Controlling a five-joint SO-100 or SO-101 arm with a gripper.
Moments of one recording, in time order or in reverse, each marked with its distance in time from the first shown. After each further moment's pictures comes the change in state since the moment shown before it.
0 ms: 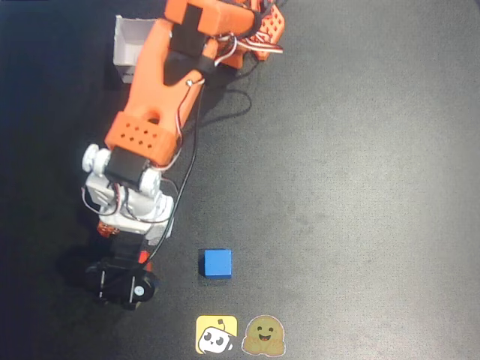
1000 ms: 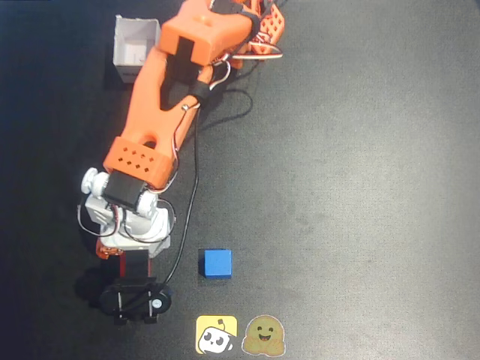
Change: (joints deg) arm 0.0 -12.0 -12.7 0.5 -12.7
